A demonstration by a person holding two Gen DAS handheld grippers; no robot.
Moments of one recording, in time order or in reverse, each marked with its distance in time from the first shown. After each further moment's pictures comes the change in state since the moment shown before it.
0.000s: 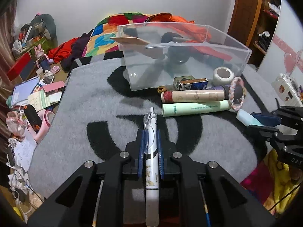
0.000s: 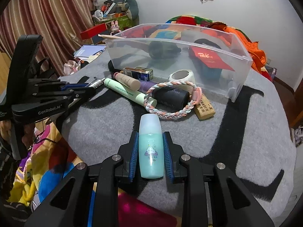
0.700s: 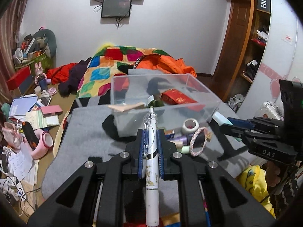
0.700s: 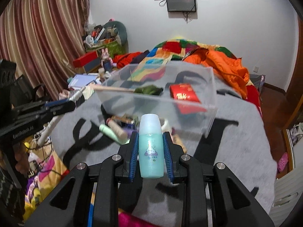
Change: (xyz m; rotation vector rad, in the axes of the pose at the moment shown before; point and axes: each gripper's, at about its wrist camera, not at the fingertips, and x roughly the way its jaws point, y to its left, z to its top) left arm -0.077 -0.022 0.040 -0.033 -0.238 -0.073; right arm -0.051 -0.022 0.045 0.079 -0.183 -0.044
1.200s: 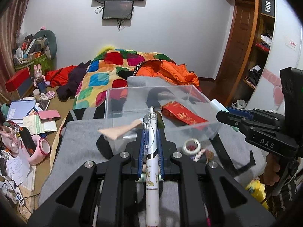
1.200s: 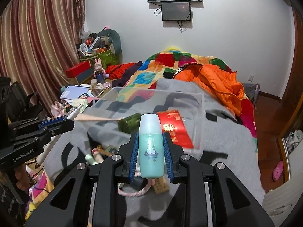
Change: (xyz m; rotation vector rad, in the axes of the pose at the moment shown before) left arm 0.030 -0.003 0.033 -0.024 -0.012 0.008; right arm 0.016 -0.021 0.054 -0.009 -0.055 -0.047
